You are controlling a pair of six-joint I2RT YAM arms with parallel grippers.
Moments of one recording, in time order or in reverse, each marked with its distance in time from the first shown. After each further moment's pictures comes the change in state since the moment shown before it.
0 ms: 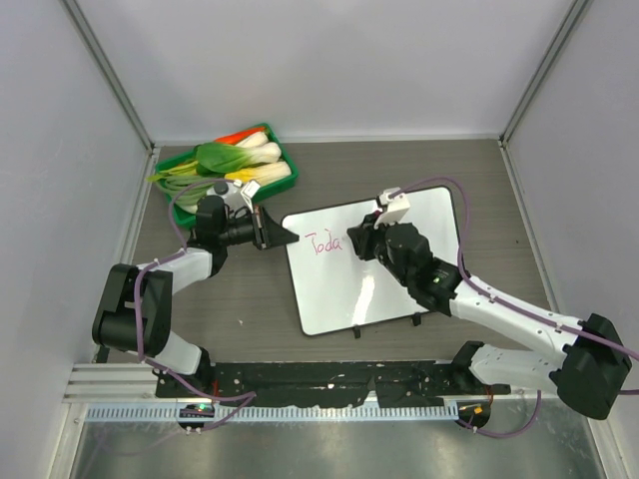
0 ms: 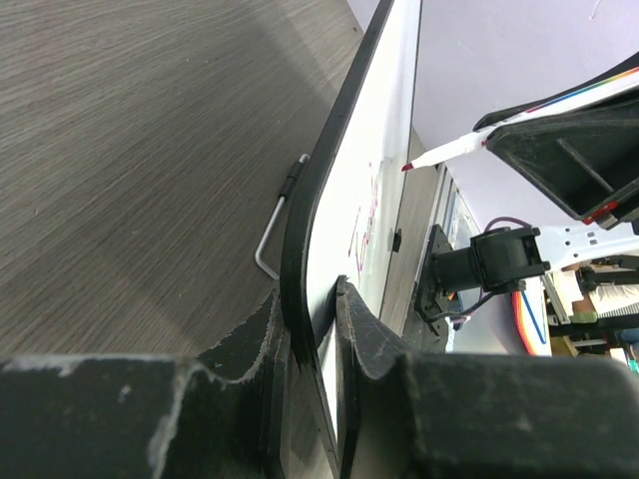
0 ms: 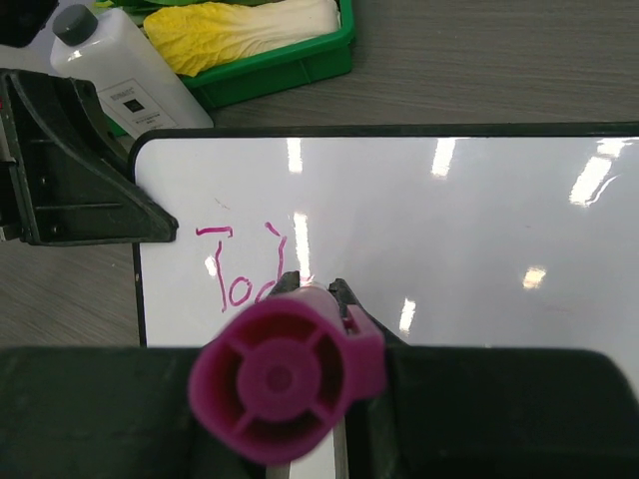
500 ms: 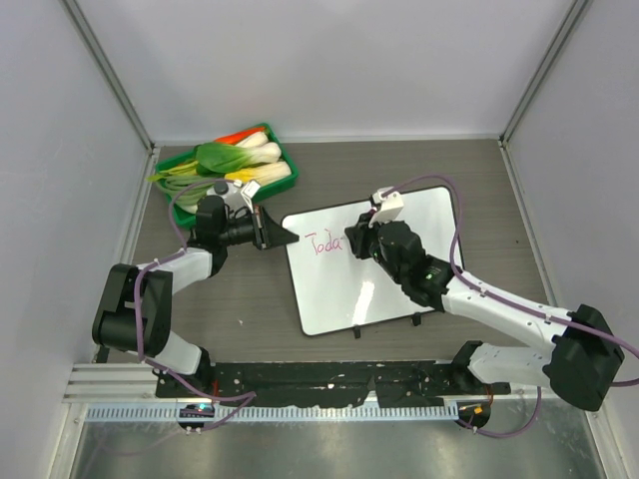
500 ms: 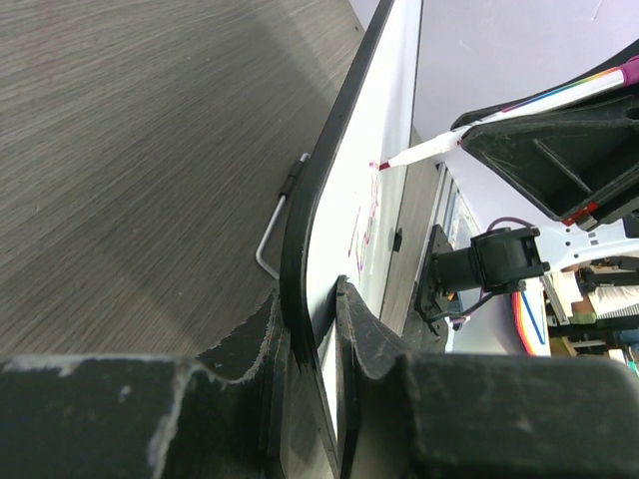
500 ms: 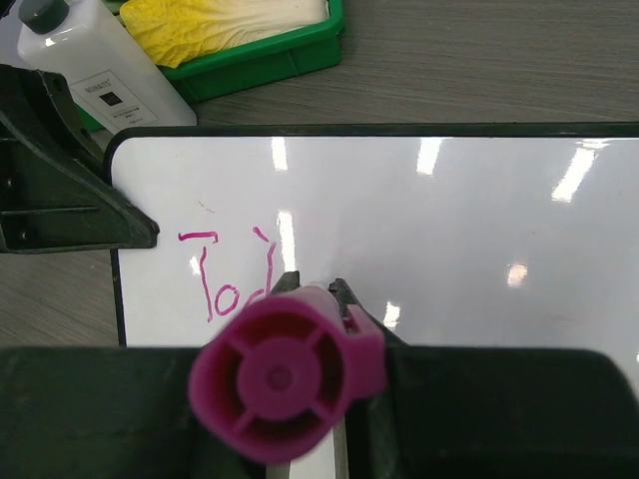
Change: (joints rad) left arm 0.000 0.000 0.001 -0.006 -0.001 0.001; right arm -0.002 0.066 0.030 0.013 0.024 -0.013
